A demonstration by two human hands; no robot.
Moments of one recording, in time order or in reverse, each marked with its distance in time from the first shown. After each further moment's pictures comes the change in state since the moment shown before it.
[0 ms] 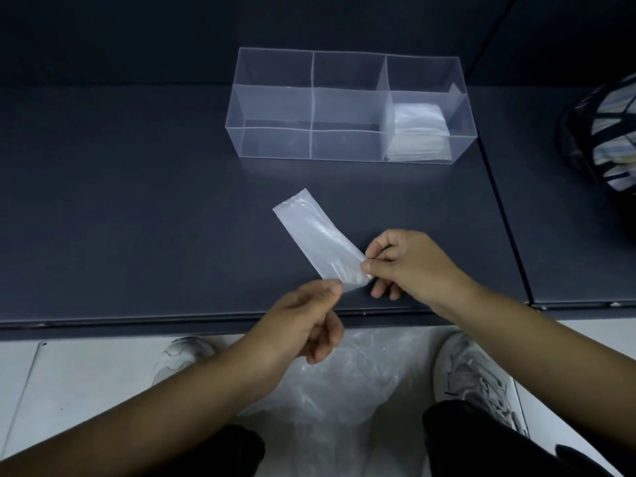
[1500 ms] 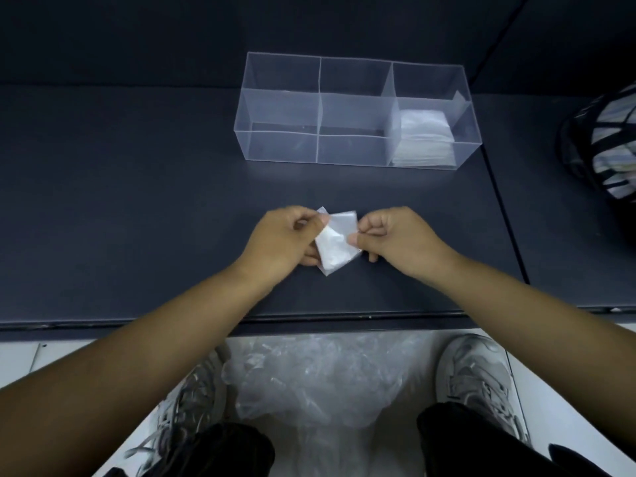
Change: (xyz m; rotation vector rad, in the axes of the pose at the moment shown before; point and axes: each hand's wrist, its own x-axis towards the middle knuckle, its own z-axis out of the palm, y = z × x) left_hand 0.058 0.056 -0.033 0.301 0.307 0.319; right_hand 0.031 -0.025 0.003 -0.231 -0.008 -0.266
